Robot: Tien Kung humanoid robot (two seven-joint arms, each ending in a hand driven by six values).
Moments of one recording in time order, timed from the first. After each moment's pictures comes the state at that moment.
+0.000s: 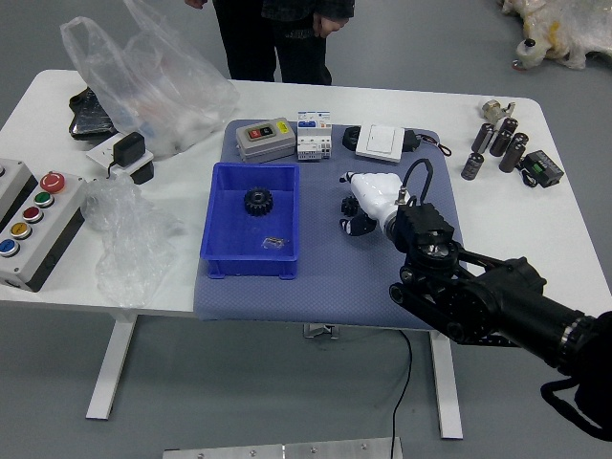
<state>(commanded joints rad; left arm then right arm) -0.05 0.13 -1.64 -0.18 1.81 0.12 0.18 0.78 -0.08 0.45 0.81 -1.91 -0.18 -0.38</state>
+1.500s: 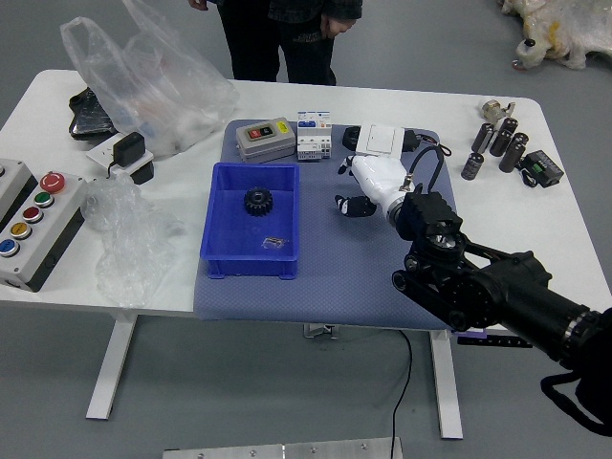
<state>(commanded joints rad) -0.05 0.13 -1.63 -0.18 1.81 0.11 0.18 0.79 -0.09 0.49 0.81 -1.90 -0.22 -0.32</state>
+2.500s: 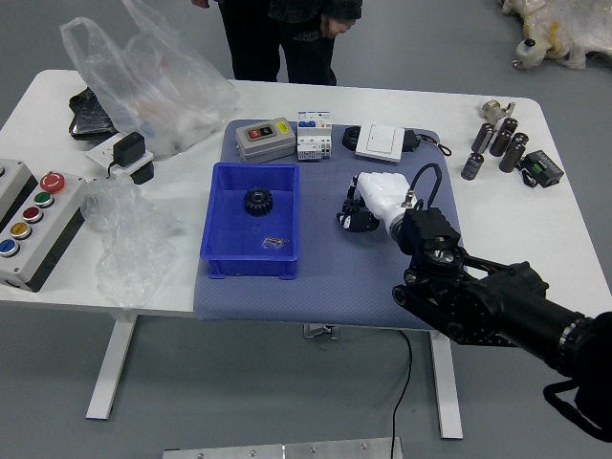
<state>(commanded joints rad) -0.06 0.13 -1.64 -0.18 1.81 0.11 0.17 0.78 -0.08 0.42 0.77 -1.87 -0.26 -0.35</state>
